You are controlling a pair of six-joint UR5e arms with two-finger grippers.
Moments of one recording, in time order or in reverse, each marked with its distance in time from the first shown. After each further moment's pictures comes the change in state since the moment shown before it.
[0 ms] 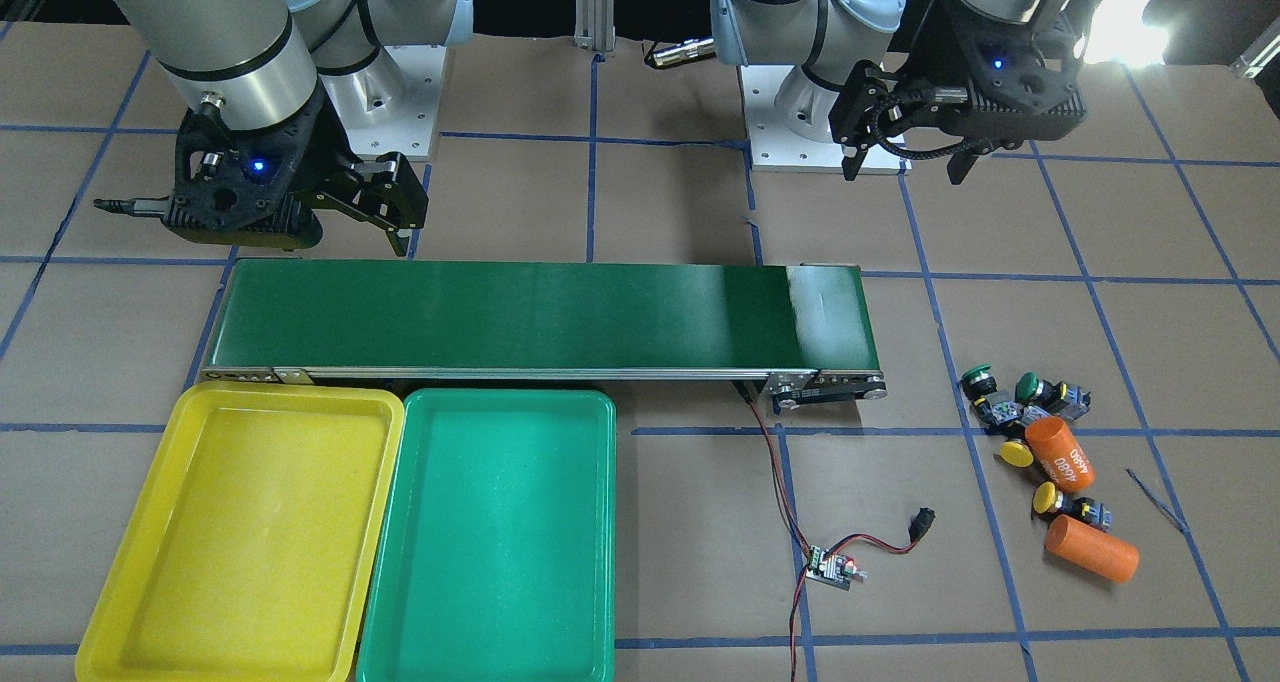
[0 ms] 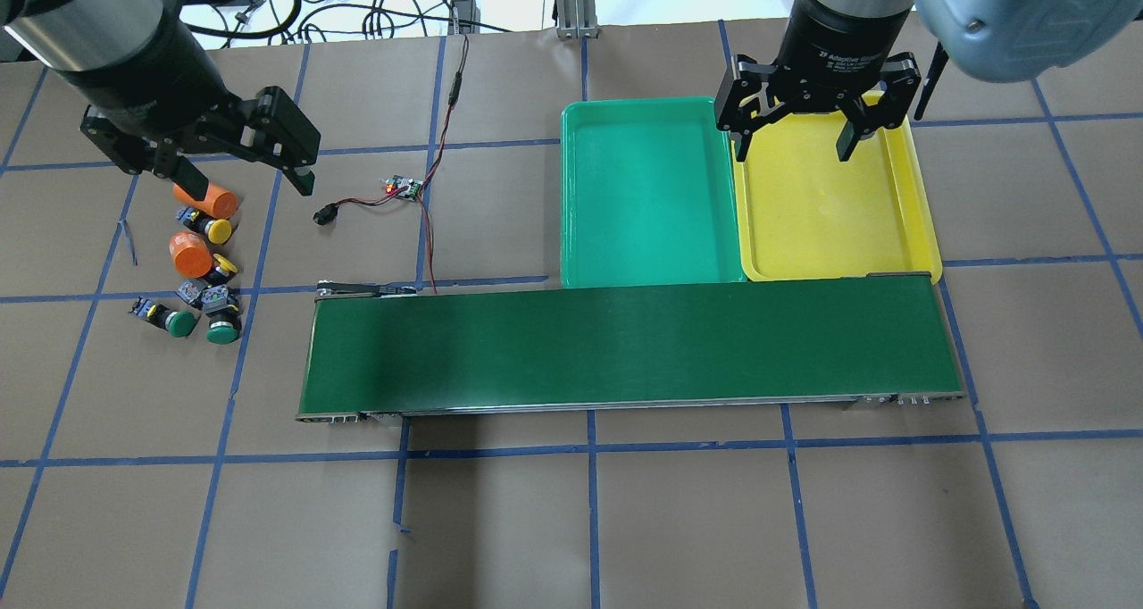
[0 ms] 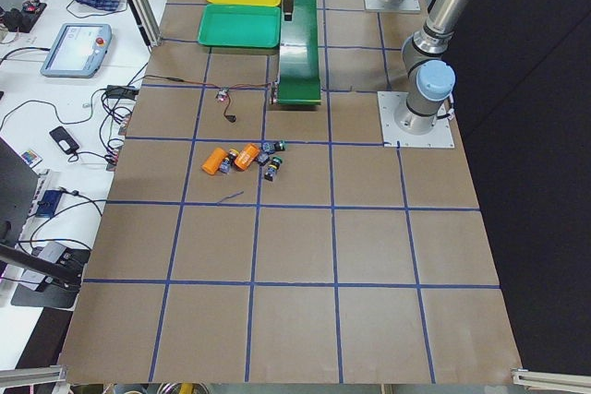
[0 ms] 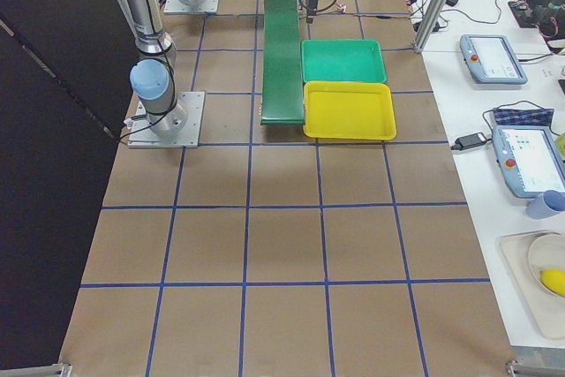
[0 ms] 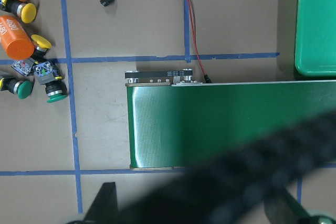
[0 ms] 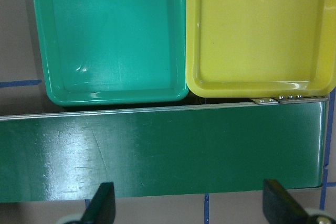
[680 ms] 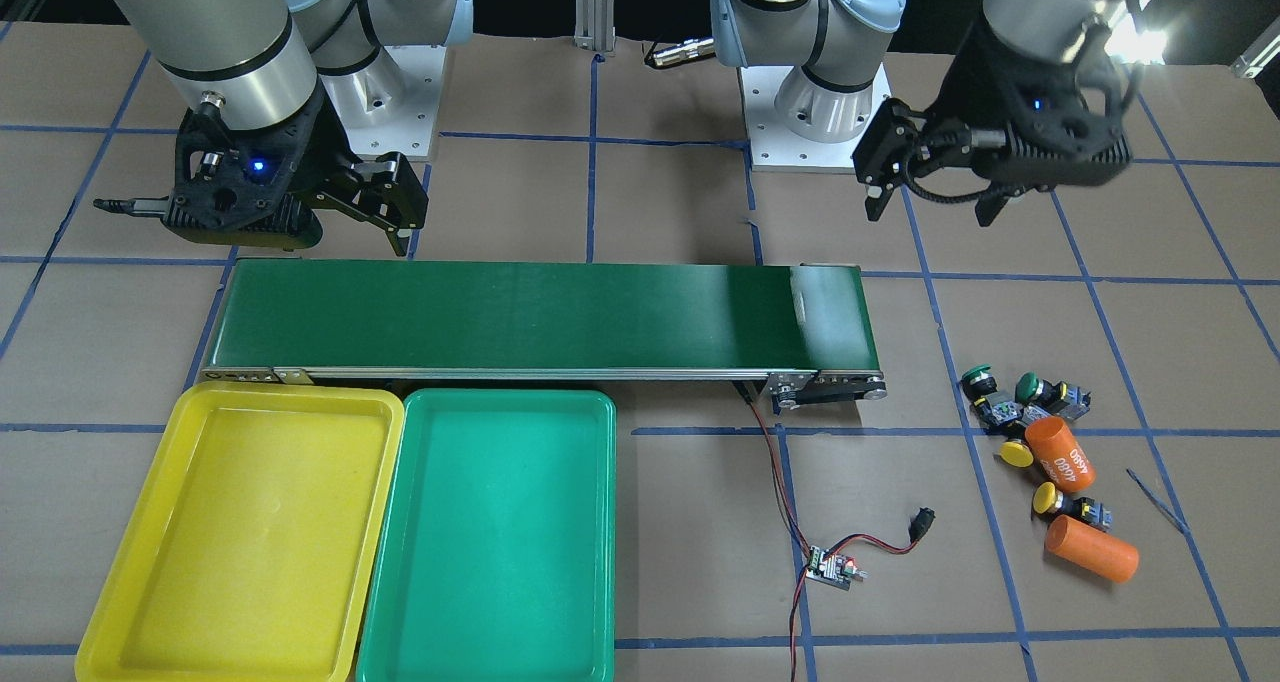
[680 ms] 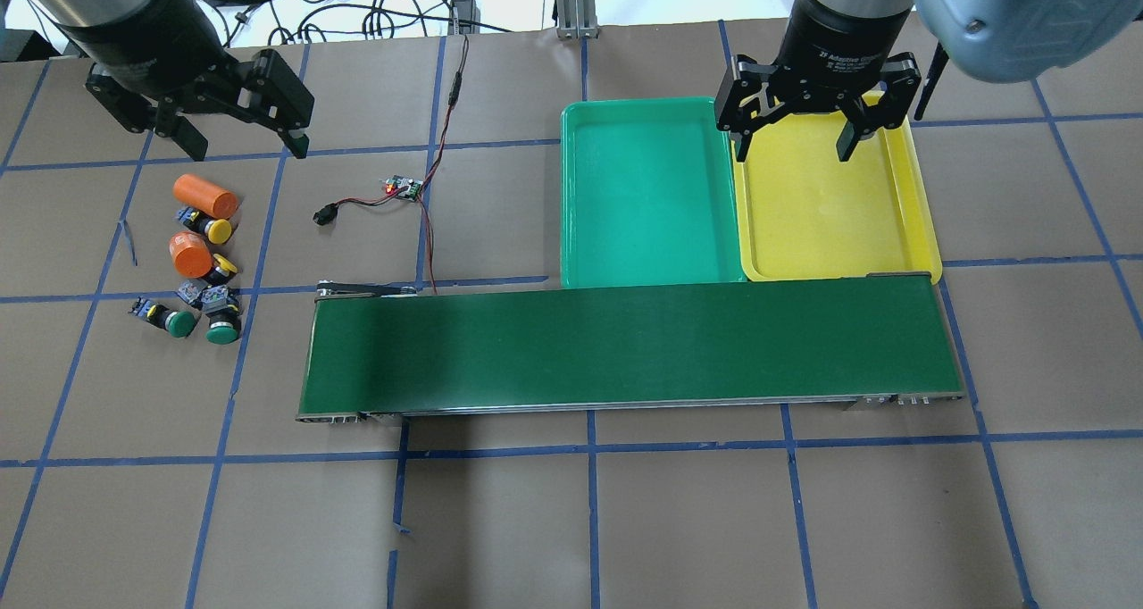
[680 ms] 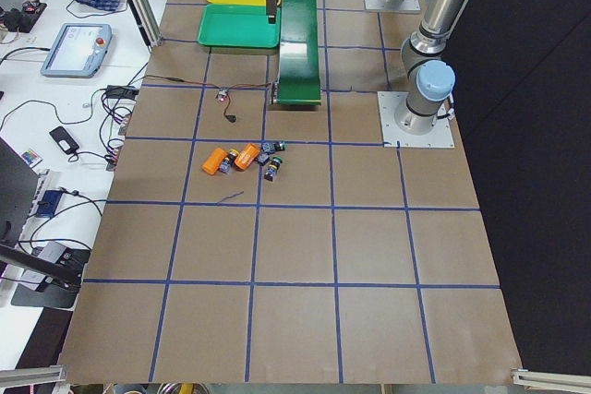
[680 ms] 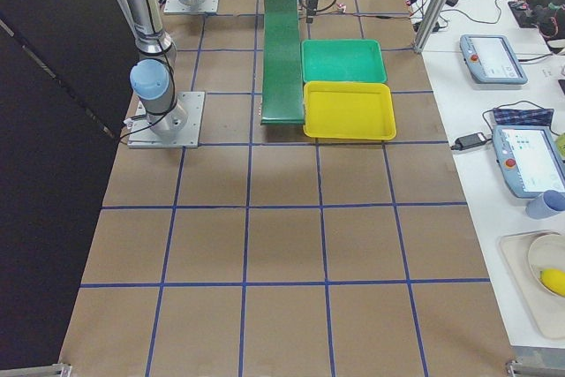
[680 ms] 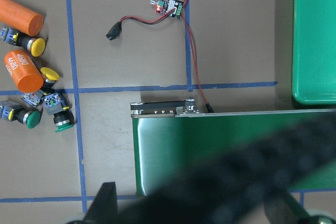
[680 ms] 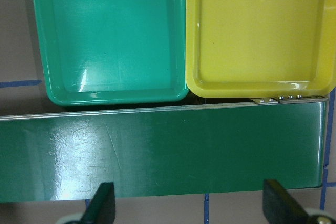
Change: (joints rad) left arm 0.053 -0.083 0.030 0.050 0.007 0.105; right arm -0.001 0.000 0.000 0.000 0.000 0.000
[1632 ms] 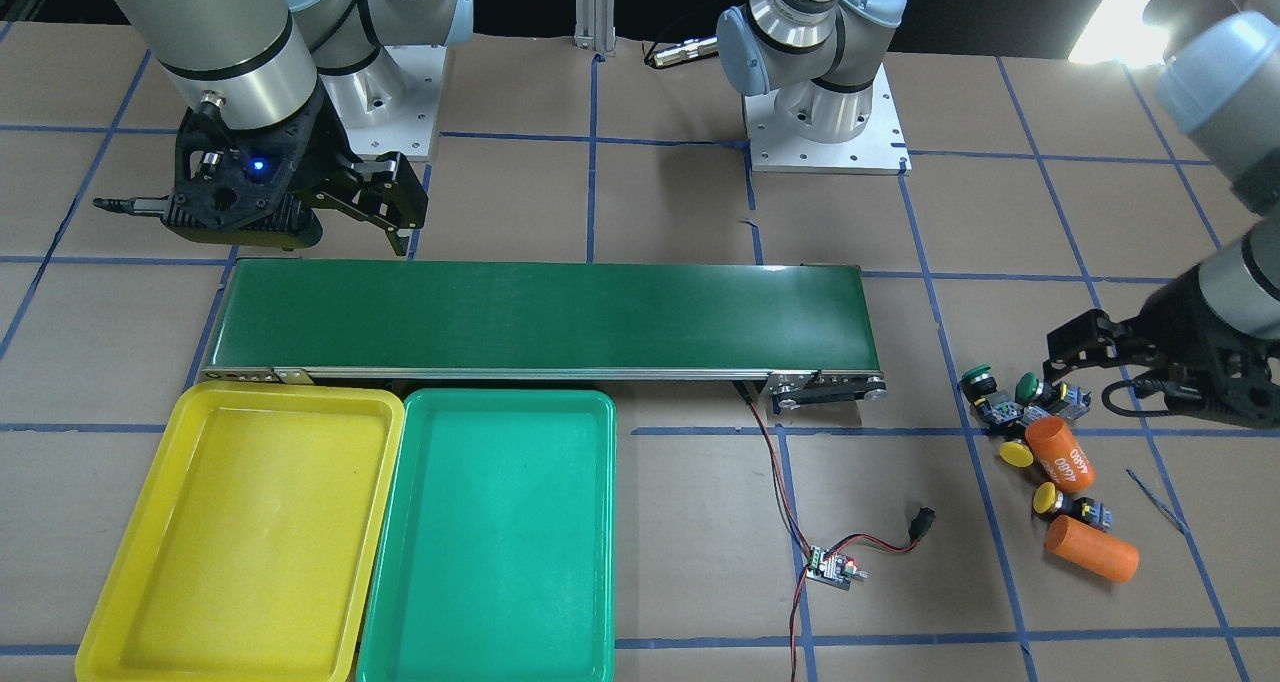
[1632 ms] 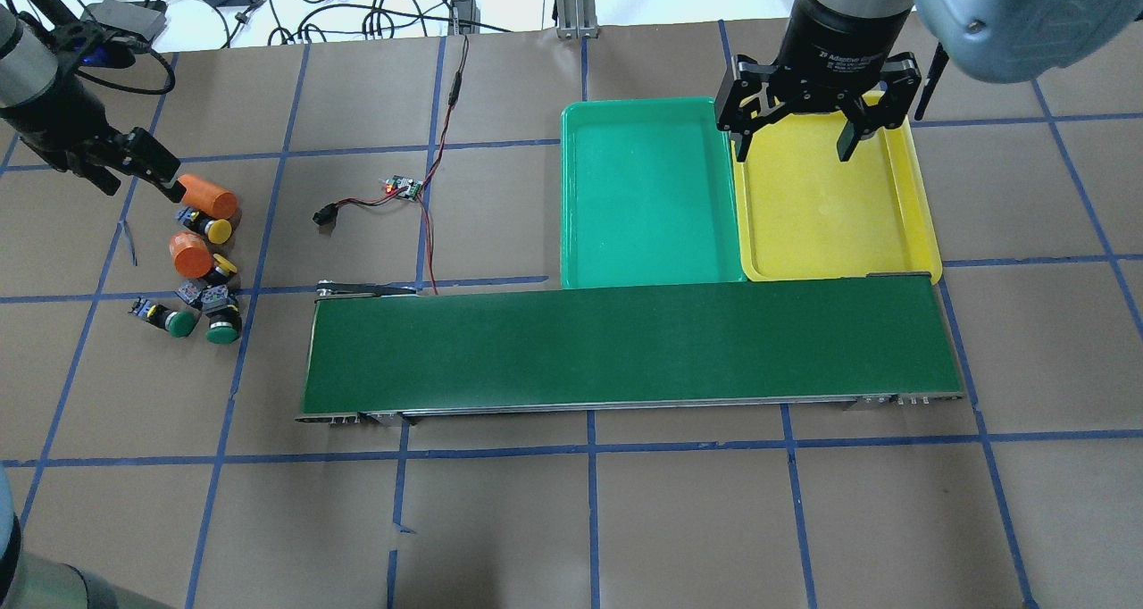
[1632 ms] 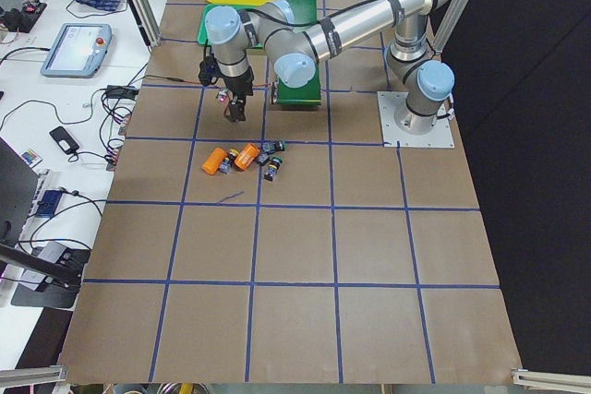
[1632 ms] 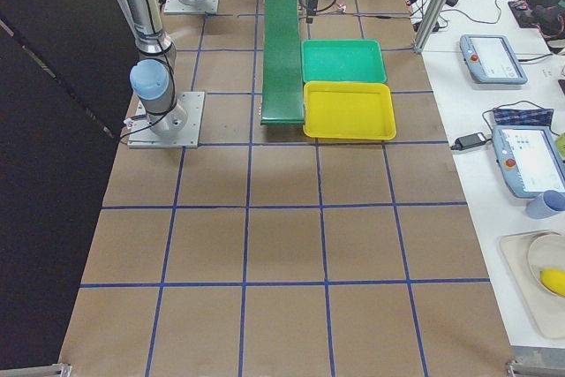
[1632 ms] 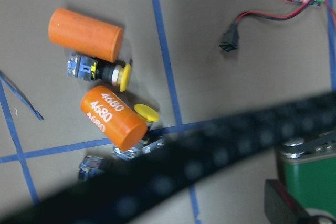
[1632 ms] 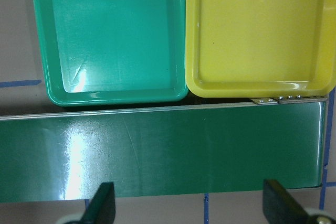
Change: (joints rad) left arm 0.361 -0.303 -0.028 0.261 -0.007 0.531; right arm 0.001 -0.001 0.000 0.000 -0.001 0.000
